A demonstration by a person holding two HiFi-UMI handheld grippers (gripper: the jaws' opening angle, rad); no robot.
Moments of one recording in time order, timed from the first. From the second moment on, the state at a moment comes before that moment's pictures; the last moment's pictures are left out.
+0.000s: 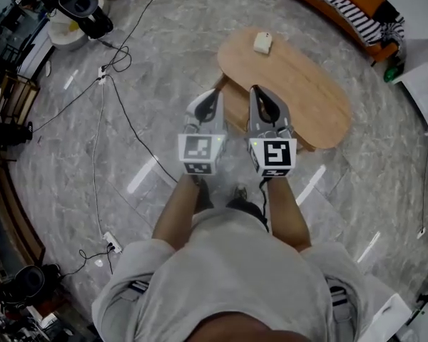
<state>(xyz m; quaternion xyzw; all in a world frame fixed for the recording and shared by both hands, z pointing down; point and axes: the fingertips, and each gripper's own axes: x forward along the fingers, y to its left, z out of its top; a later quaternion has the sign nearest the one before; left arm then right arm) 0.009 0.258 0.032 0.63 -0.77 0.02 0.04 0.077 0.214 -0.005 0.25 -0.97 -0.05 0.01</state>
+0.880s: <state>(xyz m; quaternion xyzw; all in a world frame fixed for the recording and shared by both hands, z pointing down) -0.106 0.153 0.076 0.75 -0.65 0.03 0.08 -0.026 0.128 0.039 0.41 -0.91 -0.03 0.06</state>
